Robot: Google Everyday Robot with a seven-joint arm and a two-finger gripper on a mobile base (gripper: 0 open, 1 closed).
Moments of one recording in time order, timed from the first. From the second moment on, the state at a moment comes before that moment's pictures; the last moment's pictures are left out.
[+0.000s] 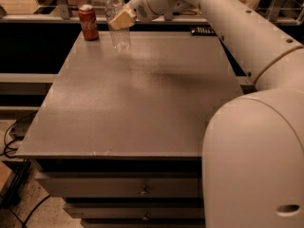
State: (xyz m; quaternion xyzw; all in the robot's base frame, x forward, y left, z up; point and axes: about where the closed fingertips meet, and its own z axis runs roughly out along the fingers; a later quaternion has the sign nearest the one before) arm 0.787 0.095 0.974 -0.51 0.69 0.17 0.49
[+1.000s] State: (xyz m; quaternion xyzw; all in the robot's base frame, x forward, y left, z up) arm 0.828 0.136 0.968 -0.48 0.69 0.21 0.50
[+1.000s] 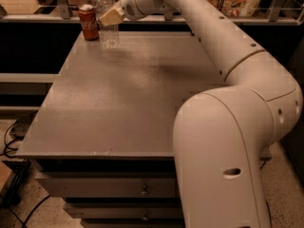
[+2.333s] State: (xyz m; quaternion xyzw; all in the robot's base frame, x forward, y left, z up) arm 0.866 0.161 0.945 -0.45 0.71 0.22 0.50
